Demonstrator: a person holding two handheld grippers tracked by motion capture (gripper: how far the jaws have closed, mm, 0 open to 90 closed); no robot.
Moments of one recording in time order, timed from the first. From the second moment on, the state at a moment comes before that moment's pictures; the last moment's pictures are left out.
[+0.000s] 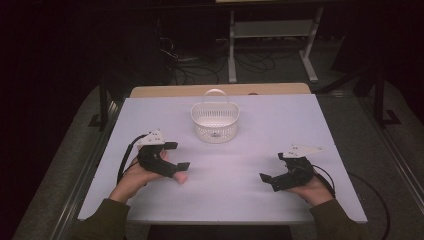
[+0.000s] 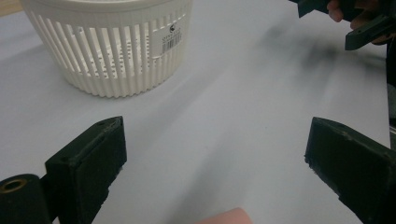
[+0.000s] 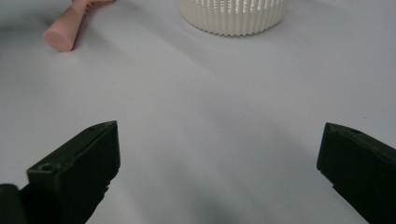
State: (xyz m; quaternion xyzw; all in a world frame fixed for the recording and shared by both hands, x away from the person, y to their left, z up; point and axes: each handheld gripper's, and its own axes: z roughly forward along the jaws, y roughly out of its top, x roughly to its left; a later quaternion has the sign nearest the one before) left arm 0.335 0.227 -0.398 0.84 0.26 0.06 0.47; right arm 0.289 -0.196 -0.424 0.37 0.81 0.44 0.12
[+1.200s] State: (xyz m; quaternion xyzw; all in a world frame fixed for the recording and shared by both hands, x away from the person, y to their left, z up) left arm 0.336 0.203 -0.409 0.86 0.26 0.04 0.44; right arm 0.287 -0.196 -0.423 0.36 0.81 0.43 0.13
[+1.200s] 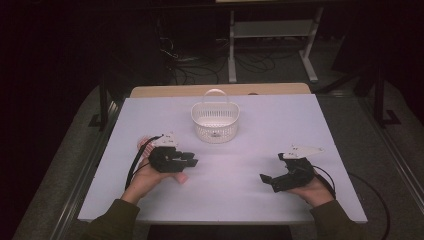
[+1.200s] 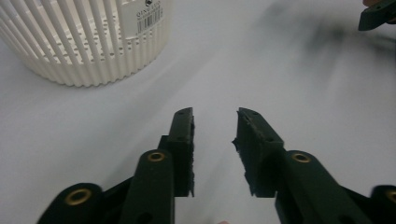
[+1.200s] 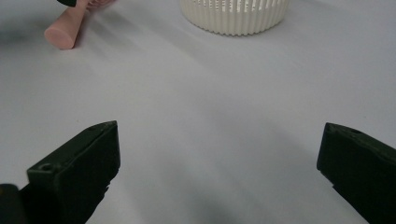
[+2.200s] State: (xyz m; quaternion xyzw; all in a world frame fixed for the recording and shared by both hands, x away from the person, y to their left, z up) left arm 0.324 0.188 -0.429 0.90 0.26 0.02 0.35; right arm 0.288 -0.195 -0.424 0.36 0.82 0.43 0.13
